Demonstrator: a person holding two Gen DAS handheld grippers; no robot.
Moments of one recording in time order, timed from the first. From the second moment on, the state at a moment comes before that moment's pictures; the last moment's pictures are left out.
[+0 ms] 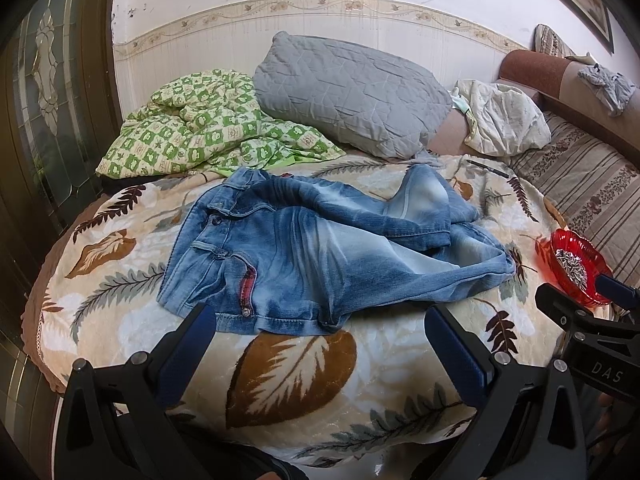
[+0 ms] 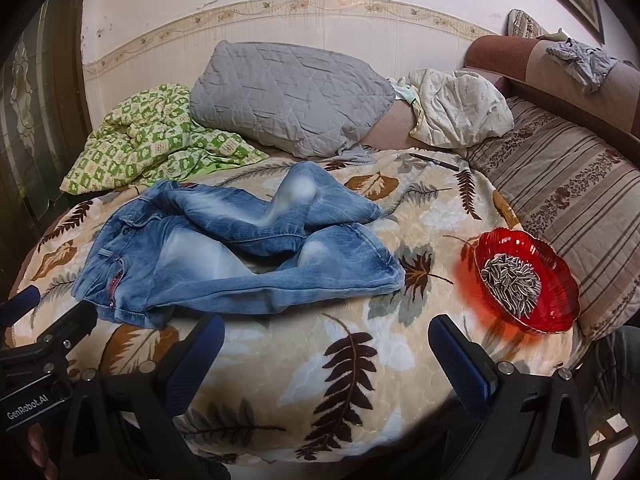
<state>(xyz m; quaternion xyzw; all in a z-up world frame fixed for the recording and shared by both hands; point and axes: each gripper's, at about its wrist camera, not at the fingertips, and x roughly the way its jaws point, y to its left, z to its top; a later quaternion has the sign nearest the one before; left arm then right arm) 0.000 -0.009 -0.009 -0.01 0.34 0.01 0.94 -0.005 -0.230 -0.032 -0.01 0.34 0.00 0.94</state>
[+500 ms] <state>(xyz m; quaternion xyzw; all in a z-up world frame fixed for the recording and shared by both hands) -0.001 -0.010 -0.010 -0.01 0.35 0.01 0.94 -0.004 -0.229 -0.033 -0.01 0.34 0.00 0.94</state>
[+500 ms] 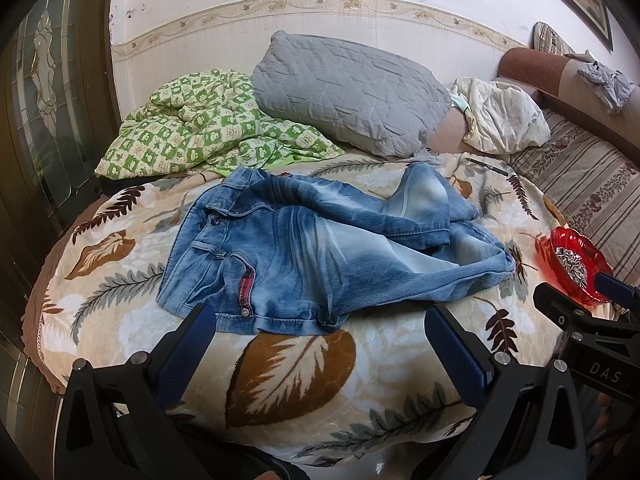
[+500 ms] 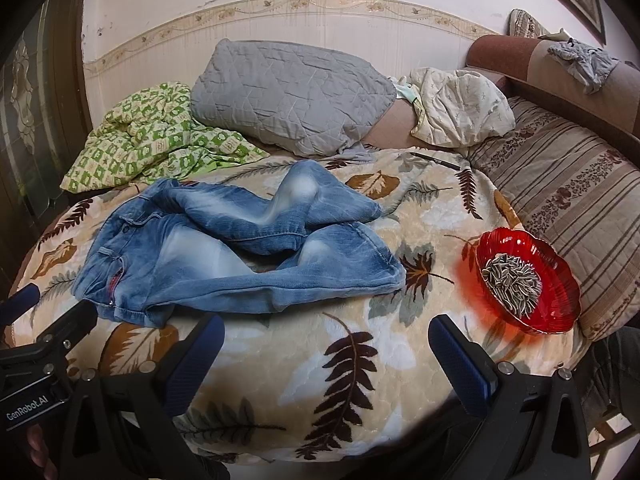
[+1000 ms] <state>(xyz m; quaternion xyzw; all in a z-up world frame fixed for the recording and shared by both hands) 0.043 -0.005 0.018 0.02 0.32 -0.04 0.95 0.030 -0.267 -0.034 0.04 0.34 0.05 0.94</state>
